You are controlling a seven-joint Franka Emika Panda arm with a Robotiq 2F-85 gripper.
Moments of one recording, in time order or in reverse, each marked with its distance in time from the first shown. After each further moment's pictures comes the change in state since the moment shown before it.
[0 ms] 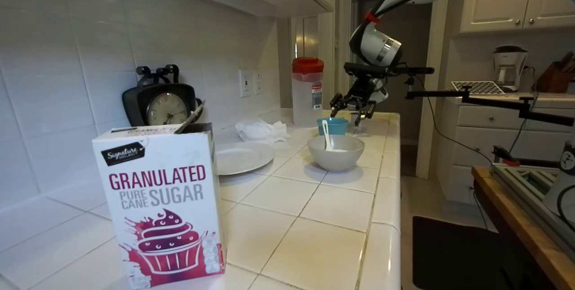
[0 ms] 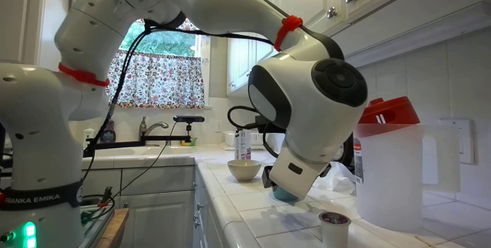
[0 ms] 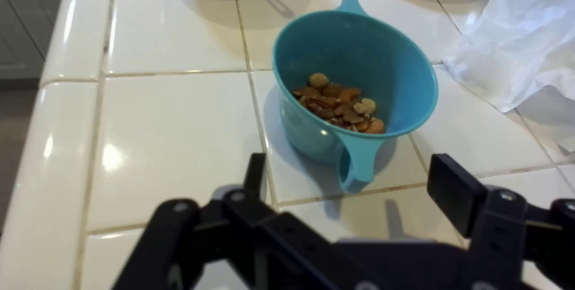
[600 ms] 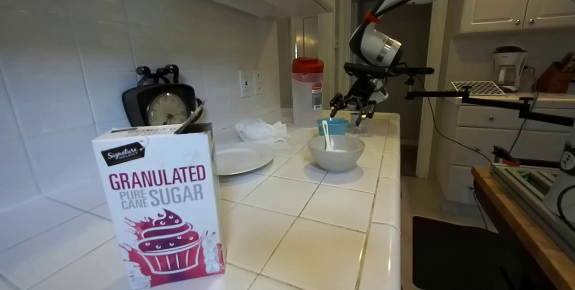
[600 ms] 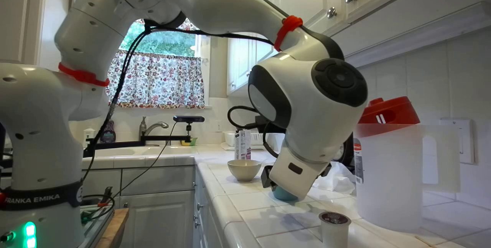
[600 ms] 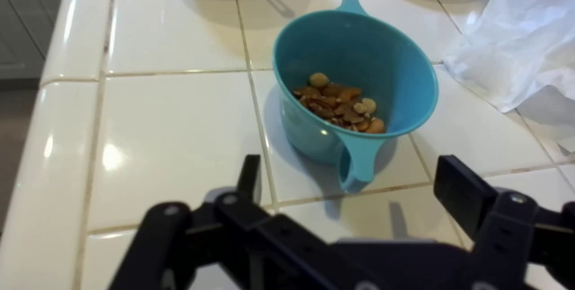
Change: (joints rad) arm 0.000 0.000 0.000 0.000 -0.001 0.000 0.000
